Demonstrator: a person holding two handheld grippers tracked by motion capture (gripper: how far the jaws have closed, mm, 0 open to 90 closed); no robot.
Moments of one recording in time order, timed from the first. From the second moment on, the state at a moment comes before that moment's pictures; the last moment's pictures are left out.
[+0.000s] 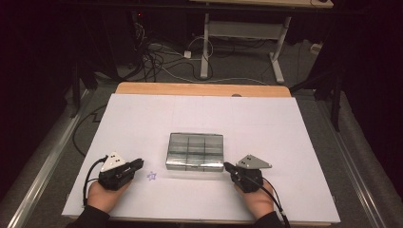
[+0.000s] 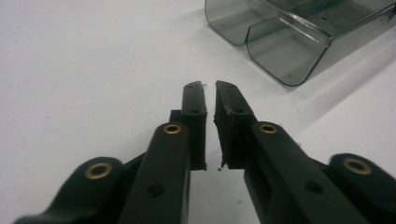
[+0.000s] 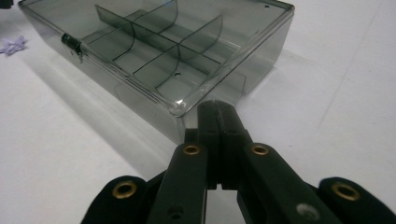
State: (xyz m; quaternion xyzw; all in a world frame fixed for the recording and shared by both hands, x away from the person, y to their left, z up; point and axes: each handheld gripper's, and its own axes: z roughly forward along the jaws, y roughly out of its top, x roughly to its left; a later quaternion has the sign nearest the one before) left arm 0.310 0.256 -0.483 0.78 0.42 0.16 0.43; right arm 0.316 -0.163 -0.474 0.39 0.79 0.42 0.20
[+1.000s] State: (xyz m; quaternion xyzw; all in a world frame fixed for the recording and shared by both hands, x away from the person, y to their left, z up) left arm 0.295 0.225 -0.486 0.84 0.37 0.12 0.37; right arm 0.279 -0.199 -0.475 0.37 0.79 0.44 0.21
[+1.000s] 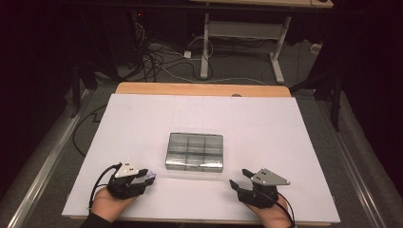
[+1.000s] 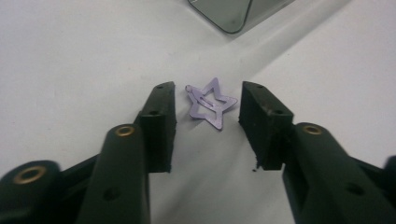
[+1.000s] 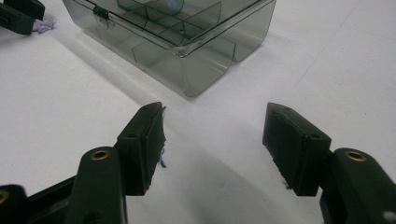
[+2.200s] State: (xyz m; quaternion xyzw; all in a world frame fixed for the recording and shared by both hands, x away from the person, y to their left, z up) left arm 0.288 0.203 -0.485 0.86 0.33 0.11 0.37; right arm 0.276 -0.196 -0.474 0.37 0.79 0.45 0.21
